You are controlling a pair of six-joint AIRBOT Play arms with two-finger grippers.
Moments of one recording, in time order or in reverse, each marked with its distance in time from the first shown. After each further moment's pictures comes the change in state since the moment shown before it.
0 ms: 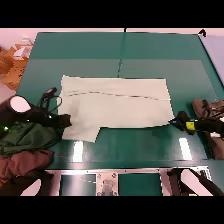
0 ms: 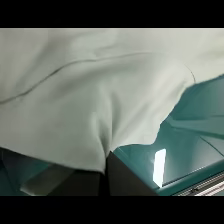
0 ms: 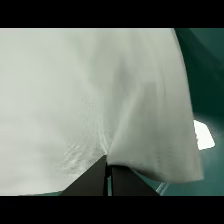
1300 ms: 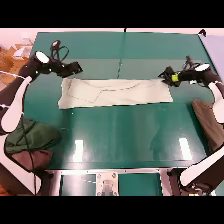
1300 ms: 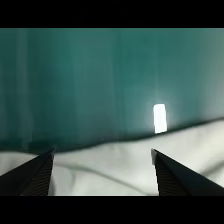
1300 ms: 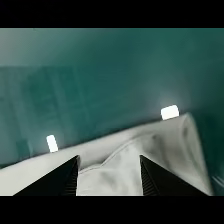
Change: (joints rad) left arm 0.055 -0.889 0.984 -0.134 0.349 0.102; right arm 0.258 -0.954 1.148 0.050 -0.113 0.097
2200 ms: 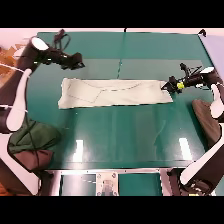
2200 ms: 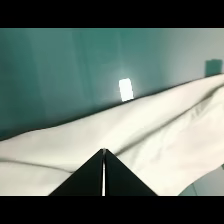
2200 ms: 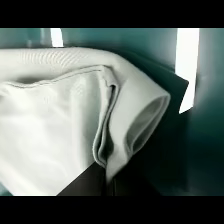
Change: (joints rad) left arm -0.082 -0.031 0.182 -0.056 -0.255 -0.033; right arm -0.074 -0.174 0.180 -0.050 0.468 -0.229
